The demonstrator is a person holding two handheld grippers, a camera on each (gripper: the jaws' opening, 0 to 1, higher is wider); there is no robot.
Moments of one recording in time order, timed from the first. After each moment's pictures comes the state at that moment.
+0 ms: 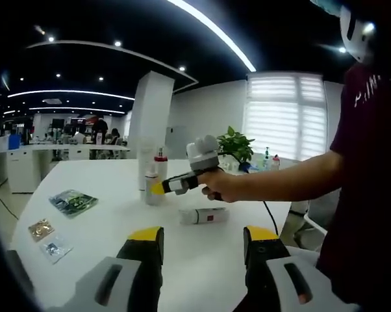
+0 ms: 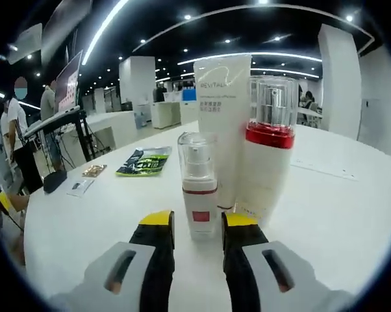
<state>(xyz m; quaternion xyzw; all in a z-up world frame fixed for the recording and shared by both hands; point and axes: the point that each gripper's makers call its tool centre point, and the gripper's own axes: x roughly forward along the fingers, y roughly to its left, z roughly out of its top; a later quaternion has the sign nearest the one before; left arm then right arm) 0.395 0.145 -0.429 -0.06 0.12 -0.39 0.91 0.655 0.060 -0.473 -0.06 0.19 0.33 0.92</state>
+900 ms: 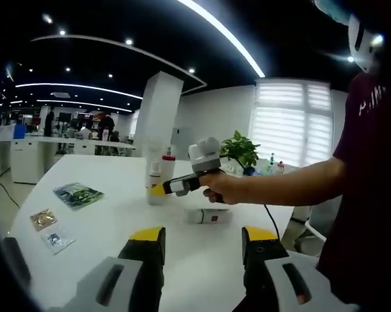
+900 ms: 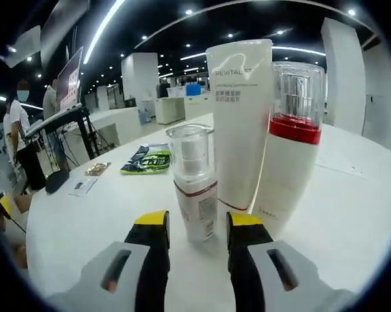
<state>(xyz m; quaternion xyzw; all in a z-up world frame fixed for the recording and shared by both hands) 0.398 0.153 -0.430 -0.08 0.12 -0.37 0.92 0.659 0.077 -0.479 -0.07 0.20 0.34 0.91</state>
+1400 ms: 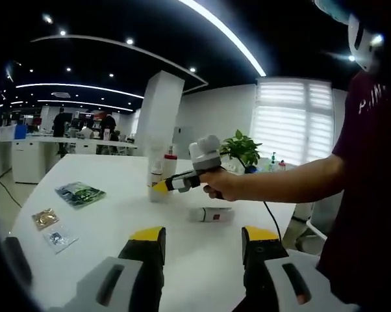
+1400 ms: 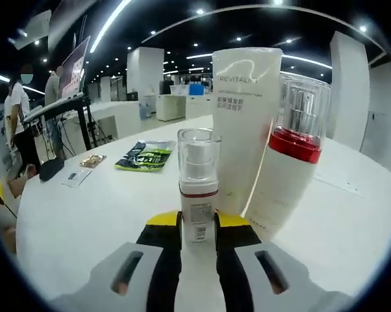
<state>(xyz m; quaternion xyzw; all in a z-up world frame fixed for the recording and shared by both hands) 0.398 0.155 -0.431 -0.08 0.12 -0.37 0.92 0.665 0.068 -0.476 -0.11 0.19 0.34 0.92</state>
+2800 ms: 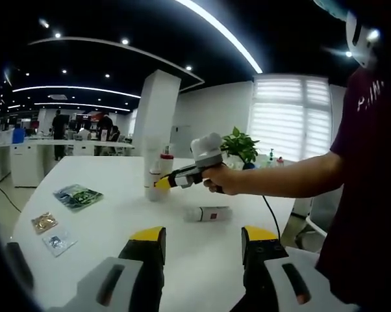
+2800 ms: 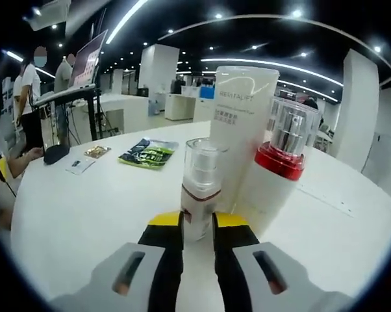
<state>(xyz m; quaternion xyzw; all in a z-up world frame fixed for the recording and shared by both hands) 0.395 0.149 -0.429 -0.07 0.13 -0.38 0.92 0.666 0.057 -0.465 -0.16 0.17 0.36 0.90</state>
